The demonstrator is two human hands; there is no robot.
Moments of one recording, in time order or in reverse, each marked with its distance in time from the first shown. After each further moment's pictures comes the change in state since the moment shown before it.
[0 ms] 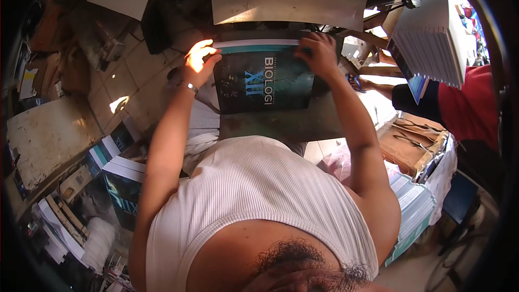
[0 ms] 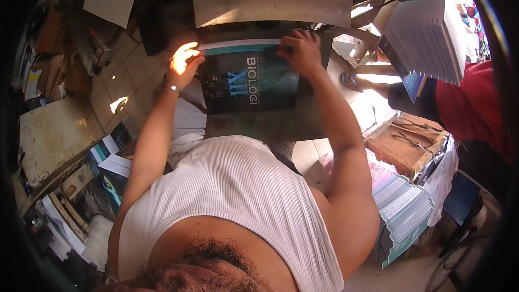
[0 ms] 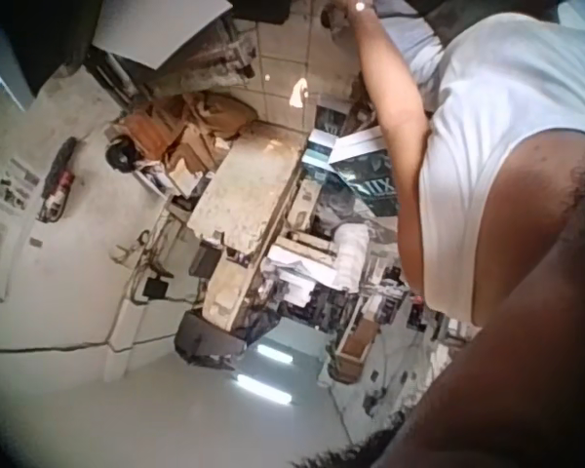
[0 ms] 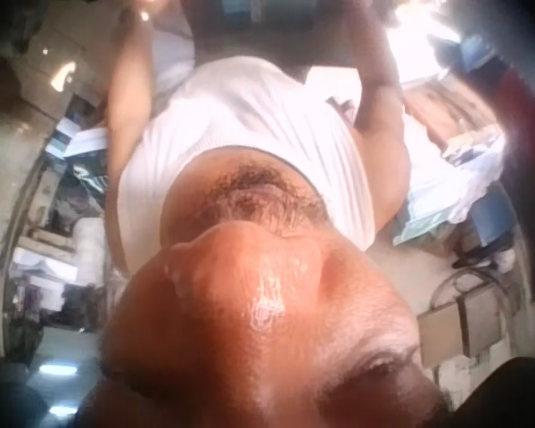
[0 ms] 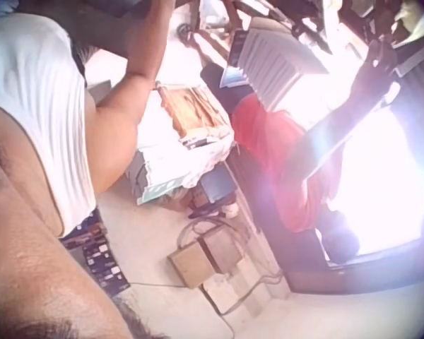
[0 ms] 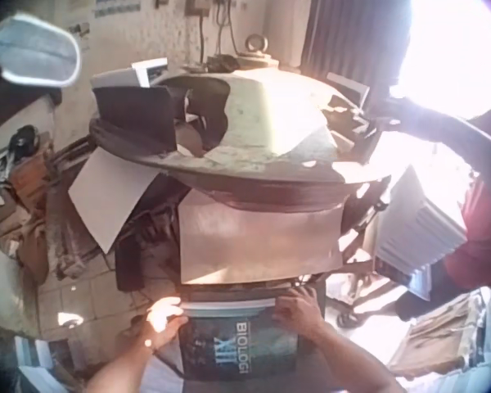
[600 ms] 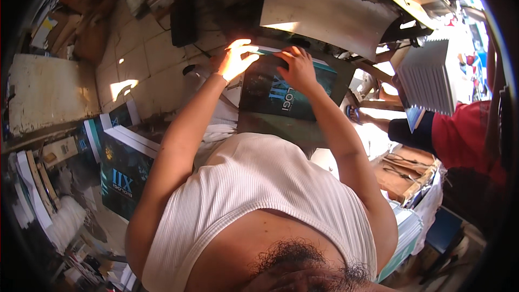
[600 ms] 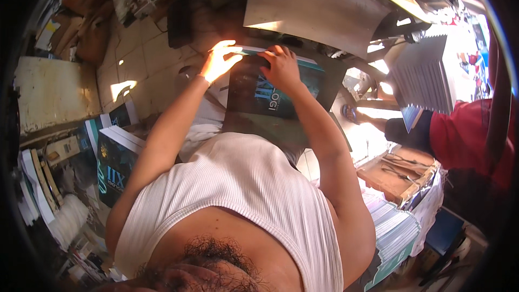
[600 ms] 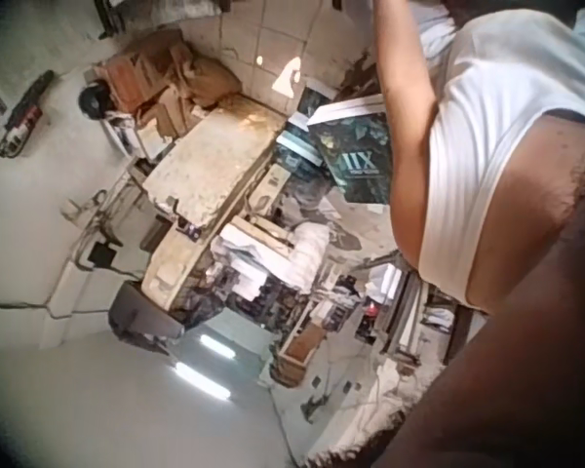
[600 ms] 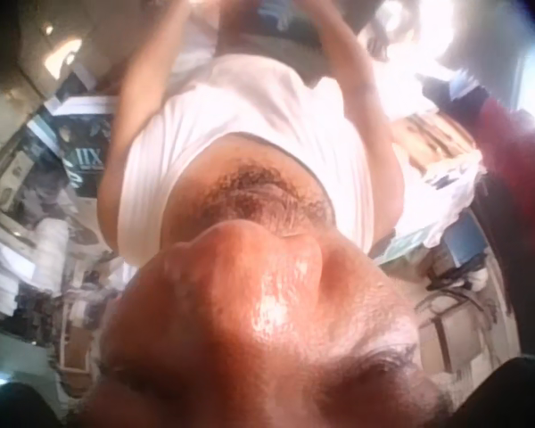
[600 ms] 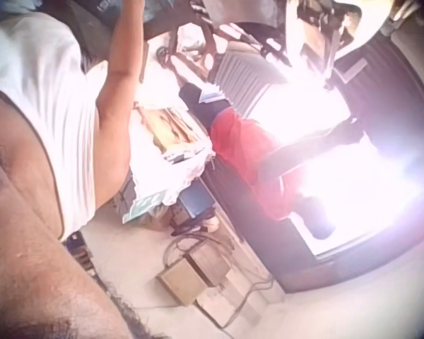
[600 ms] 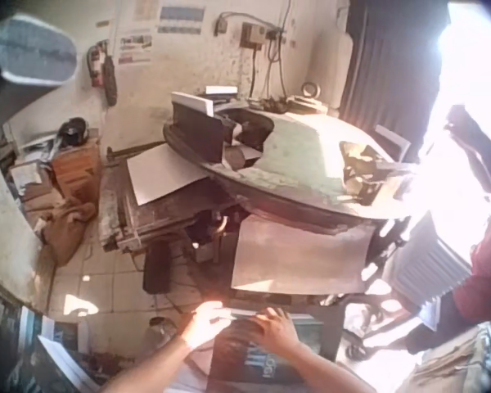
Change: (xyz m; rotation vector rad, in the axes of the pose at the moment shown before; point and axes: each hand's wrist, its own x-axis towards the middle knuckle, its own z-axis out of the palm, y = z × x) left_hand -0.011 -0.006 0.006 -0.199 0.117 0.059; right_hand 0.024 -0.123 0.040 -0.021 -0.026 -0.212
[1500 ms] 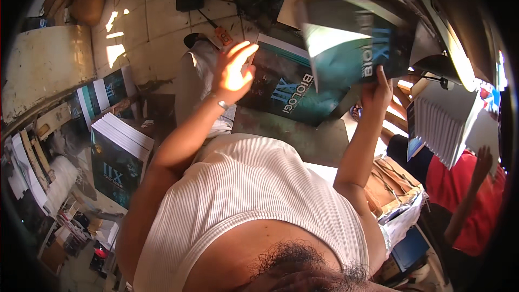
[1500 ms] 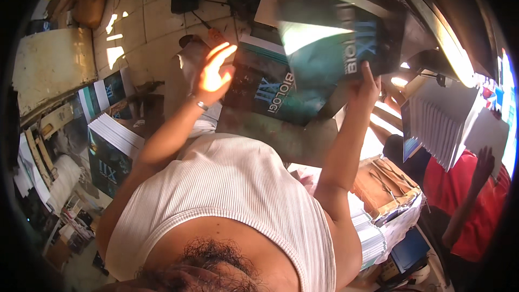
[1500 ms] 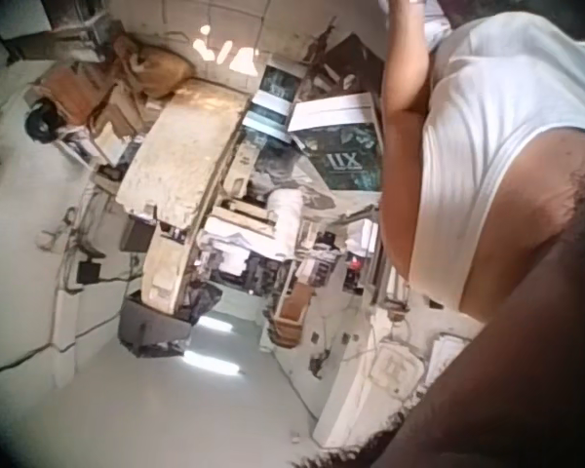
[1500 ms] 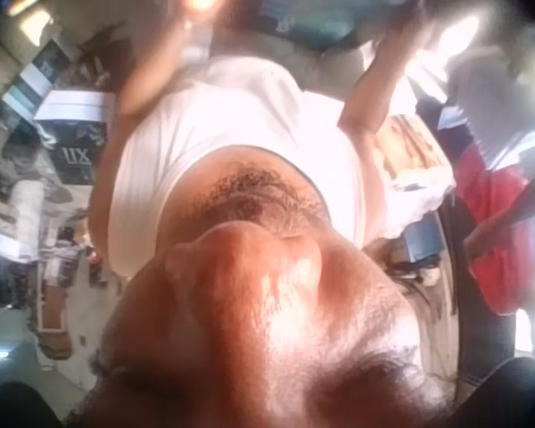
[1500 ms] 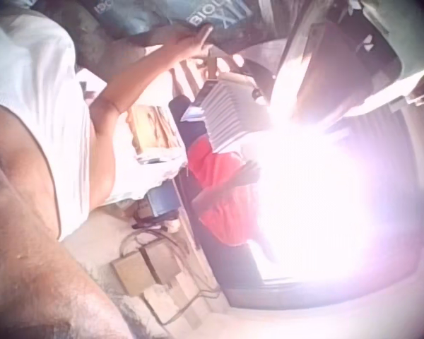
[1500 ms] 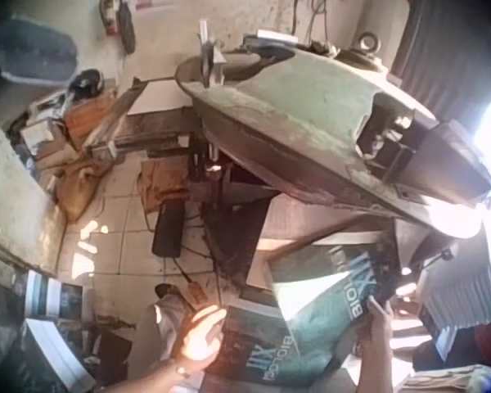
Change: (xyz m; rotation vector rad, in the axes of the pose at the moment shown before) left_hand -0.032 0.048 -0.011 0.075 0.128 -0.205; right_hand -0.007 0.132 -0.065 1.608 0.681 0.834
